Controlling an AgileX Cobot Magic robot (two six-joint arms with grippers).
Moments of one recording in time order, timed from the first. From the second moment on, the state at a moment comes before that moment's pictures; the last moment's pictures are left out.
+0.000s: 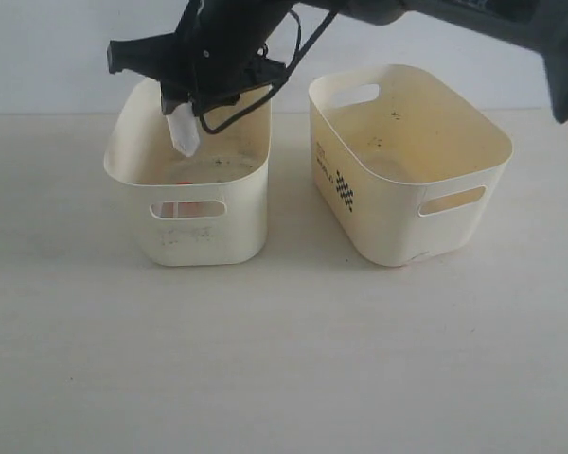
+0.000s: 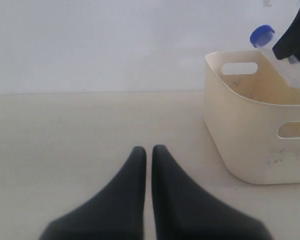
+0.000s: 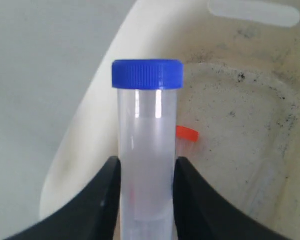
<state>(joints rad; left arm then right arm) -0.01 0.00 0.00 0.03 0.21 -0.03 0.59 2.19 -2.04 0.15 0.78 0.29</state>
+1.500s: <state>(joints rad) -0.01 0.00 0.00 0.03 0.21 -0.03 0.87 1.63 -1.54 0.03 0.78 0.22</state>
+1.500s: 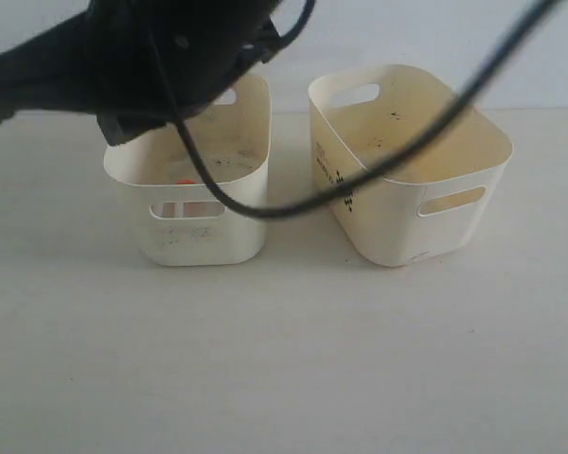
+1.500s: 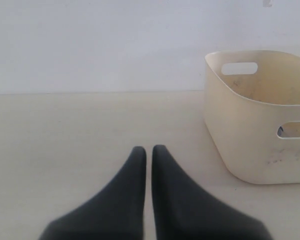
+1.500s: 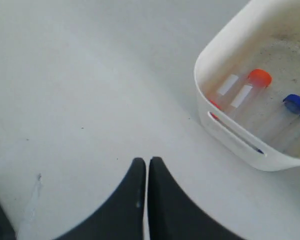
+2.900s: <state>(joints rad) -0.01 0.00 0.00 0.03 0.21 -0.03 0.88 1.39 -1.03 -0.01 0.76 0.26</state>
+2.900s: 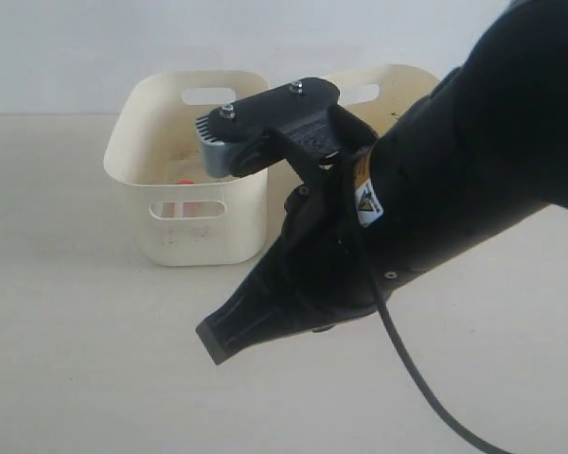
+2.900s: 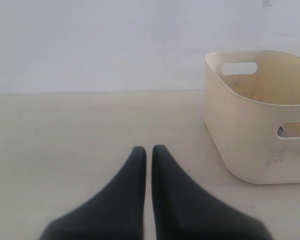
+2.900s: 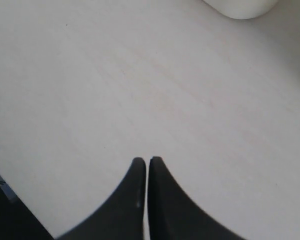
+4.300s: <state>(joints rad) -0.01 0.00 0.00 0.03 0.21 -0.03 -0.18 0.15 -0.01 0.44 -0.08 0.12</state>
